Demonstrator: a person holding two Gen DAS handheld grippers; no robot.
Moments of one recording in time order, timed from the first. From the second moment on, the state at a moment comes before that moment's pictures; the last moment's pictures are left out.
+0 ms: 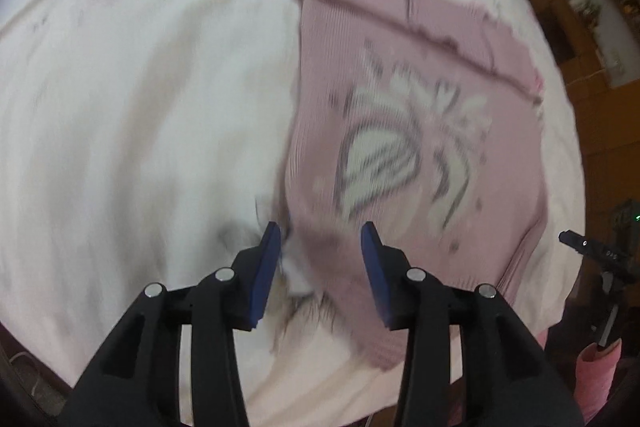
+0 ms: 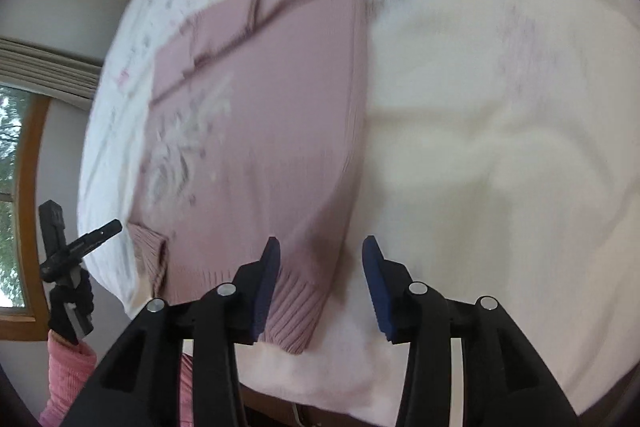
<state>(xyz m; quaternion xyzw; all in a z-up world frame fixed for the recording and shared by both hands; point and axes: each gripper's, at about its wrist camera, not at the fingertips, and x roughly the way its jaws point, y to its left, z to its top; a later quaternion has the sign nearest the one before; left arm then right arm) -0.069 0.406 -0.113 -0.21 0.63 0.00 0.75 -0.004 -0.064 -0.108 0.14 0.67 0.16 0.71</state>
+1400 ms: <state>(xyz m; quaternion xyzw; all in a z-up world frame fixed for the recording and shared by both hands) -0.153 0.417 -0.150 -0.20 0.66 -0.02 0.73 -0.062 -0.084 -0.184 0.16 0.74 0.15 0.64</state>
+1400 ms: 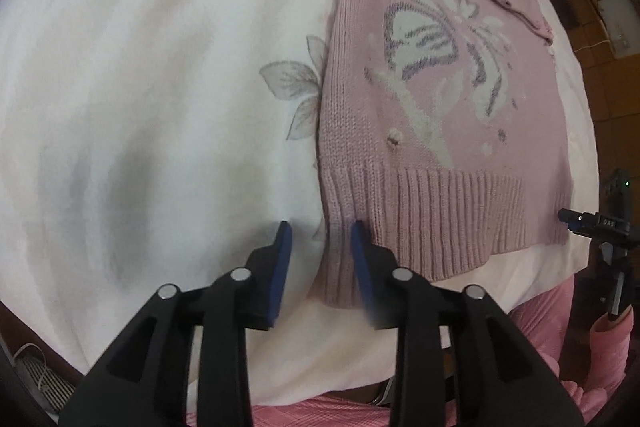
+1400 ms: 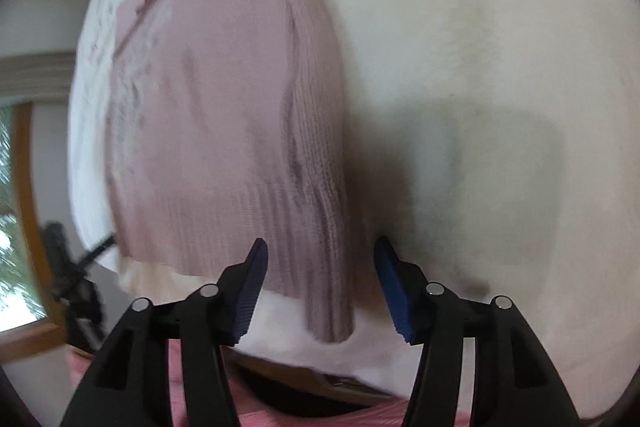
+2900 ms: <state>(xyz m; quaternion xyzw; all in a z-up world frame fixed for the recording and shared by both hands) -0.156 0.410 -0.137 -0.34 0.60 -0.05 0.72 -0.069 -0.068 -0.155 0.16 0.68 0.24 0.67</state>
